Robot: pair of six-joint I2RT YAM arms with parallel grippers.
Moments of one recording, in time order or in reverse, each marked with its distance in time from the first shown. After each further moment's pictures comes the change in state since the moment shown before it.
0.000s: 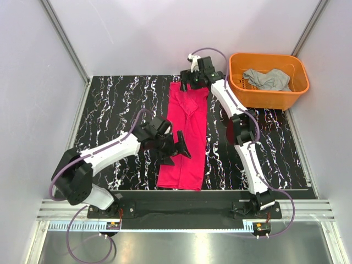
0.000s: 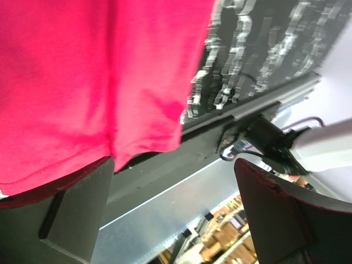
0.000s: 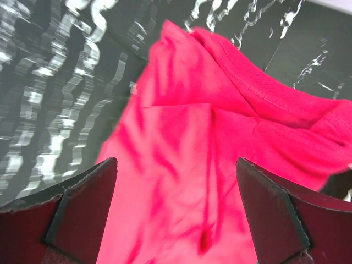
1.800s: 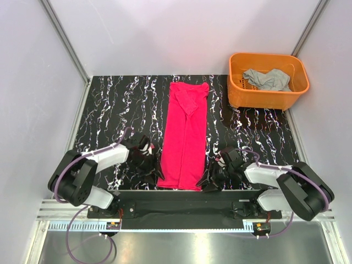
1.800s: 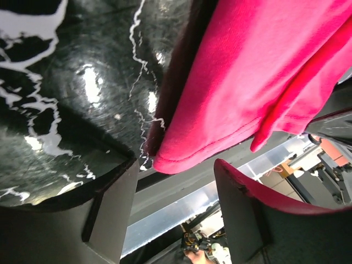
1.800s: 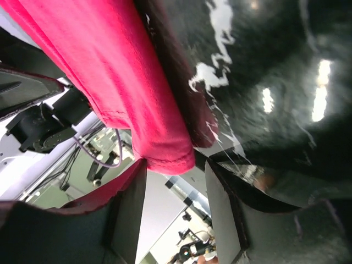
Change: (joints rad) left arm 0.241 -0.032 -0.372 -0.024 0.137 0.308; right arm 0.229 -1.379 -2.359 0.634 -0.407 1.084
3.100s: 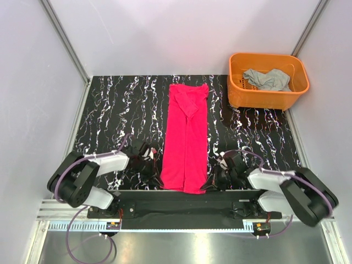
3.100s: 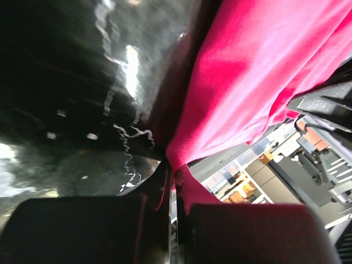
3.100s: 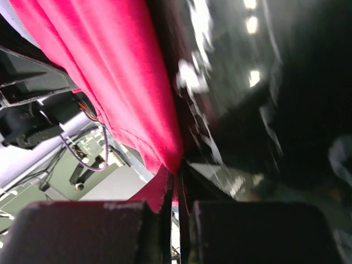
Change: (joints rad) left arm -0.029 0.001 -0.128 0.219 0.098 -0.090; right arm 0.002 -0.012 -0.093 0.169 0.016 -0.042
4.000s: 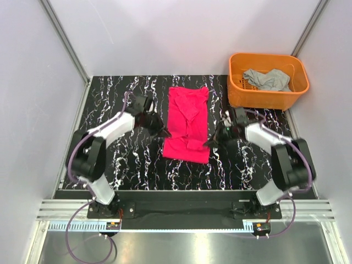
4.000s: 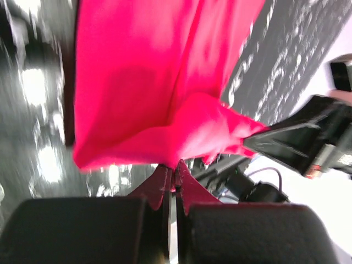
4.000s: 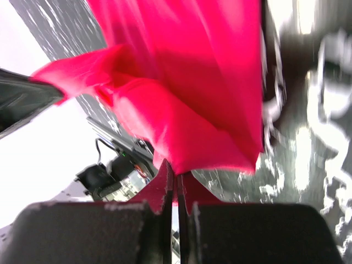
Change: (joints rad) left arm 0.121 0.224 0.649 -0.160 -0.140 -0.056; right arm -0.318 0.249 0.647 -0.541 0.003 -0.287
